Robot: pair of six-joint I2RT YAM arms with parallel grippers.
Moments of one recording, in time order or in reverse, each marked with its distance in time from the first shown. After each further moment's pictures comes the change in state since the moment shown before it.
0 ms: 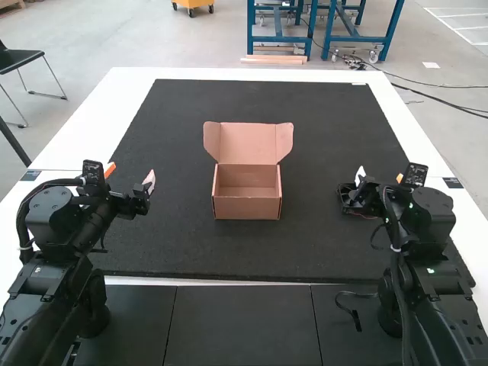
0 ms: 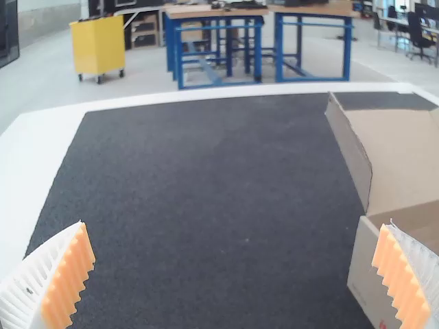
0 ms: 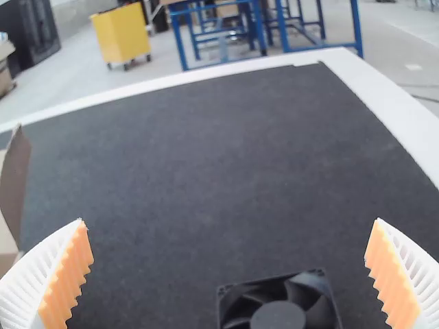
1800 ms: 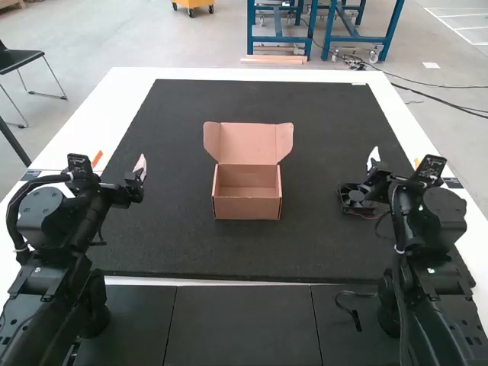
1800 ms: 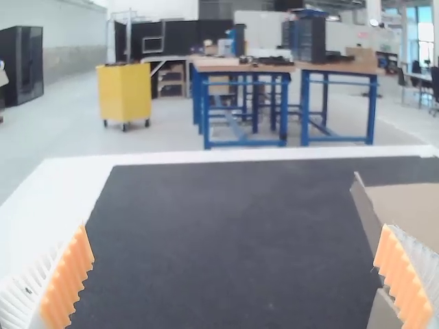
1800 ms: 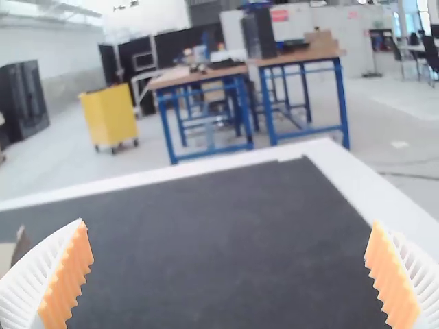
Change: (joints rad) left arm 0.006 0.003 0.010 0.143 -0.072 -0.038; right arm -0.017 0.005 0.003 0.217 0.055 -0.031
